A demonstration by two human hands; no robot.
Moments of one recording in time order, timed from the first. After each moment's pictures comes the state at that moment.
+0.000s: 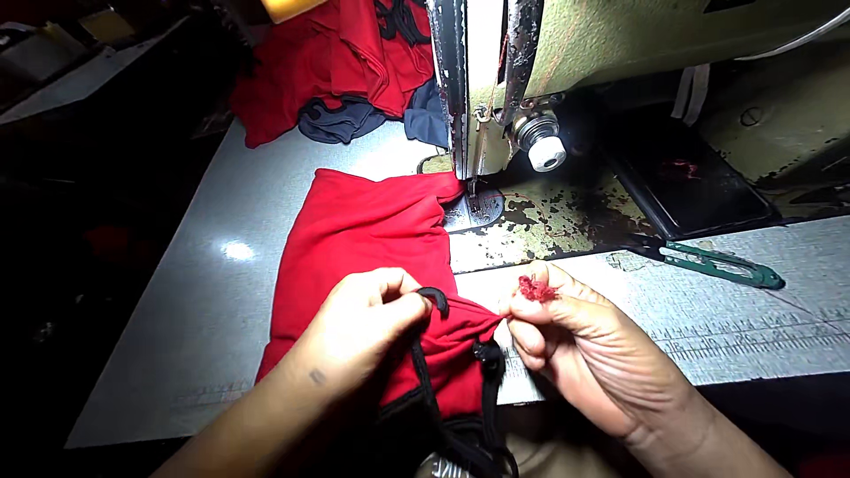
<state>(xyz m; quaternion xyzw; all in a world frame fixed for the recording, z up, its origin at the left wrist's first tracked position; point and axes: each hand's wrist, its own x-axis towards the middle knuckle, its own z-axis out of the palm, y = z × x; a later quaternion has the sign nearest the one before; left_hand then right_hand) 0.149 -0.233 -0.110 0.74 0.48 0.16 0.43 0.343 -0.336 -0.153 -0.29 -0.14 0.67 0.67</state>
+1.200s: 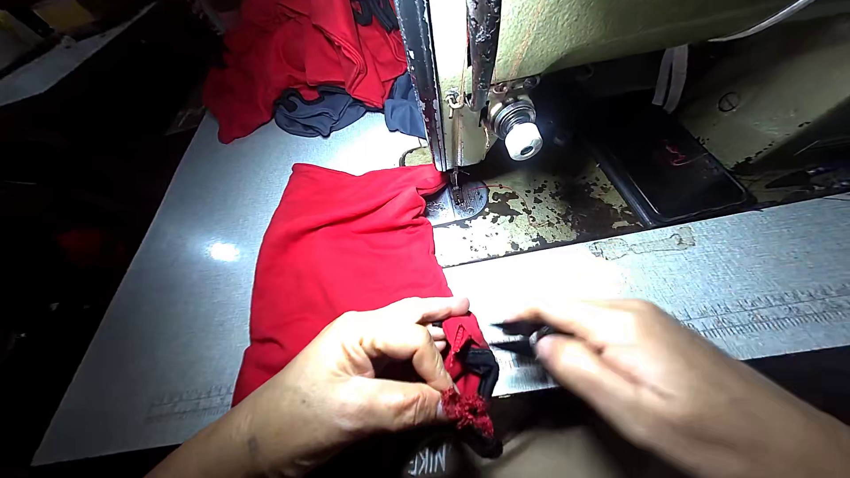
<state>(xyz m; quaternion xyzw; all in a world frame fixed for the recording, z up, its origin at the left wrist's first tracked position) 0.137 -0.241 -0.120 0.72 0.17 0.14 0.66 0.381 -0.365 -0.141 -0.60 -0.68 0.22 0.37</state>
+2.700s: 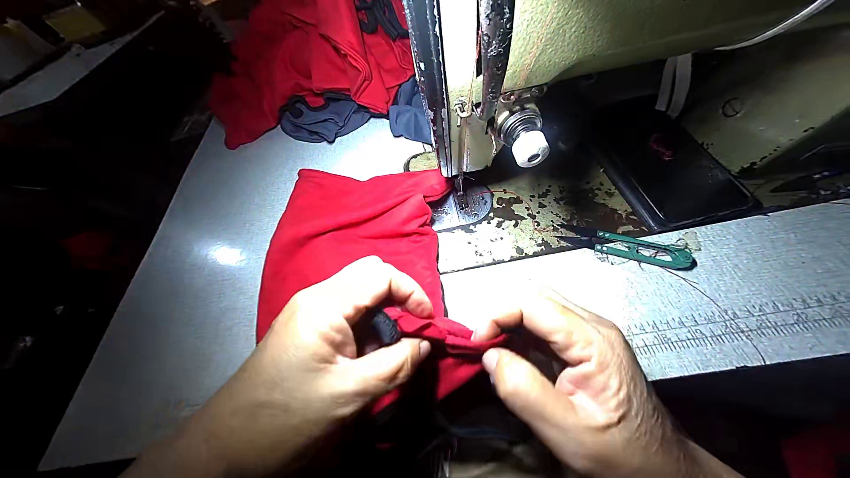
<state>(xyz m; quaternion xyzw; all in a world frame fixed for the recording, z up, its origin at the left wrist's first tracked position) 0.136 -0.236 -0.093 0.84 0.28 0.20 0.43 0.326 -0.348 -0.155 -0.50 -0.56 0.25 0.61</state>
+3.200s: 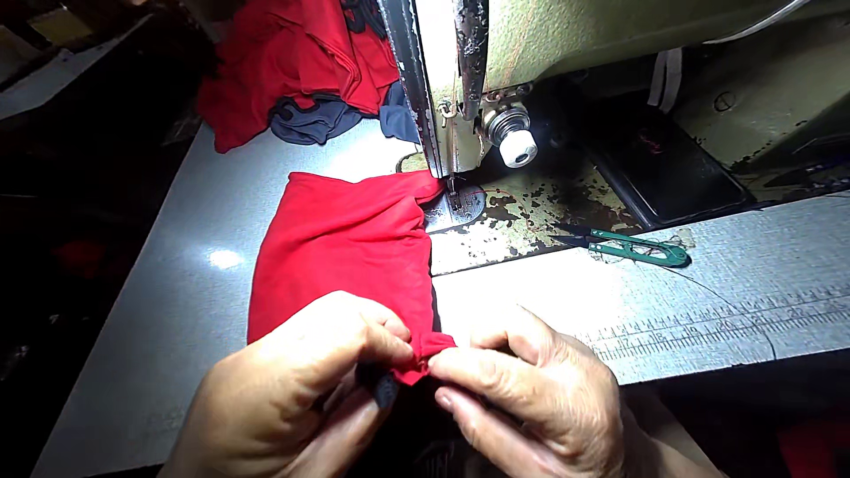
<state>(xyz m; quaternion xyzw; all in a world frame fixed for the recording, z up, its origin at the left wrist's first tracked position) 0.122 -0.253 -0.086 0.89 0.23 0.24 0.32 0.321 -0.347 -0.166 -0.46 -0.67 0.11 0.58</state>
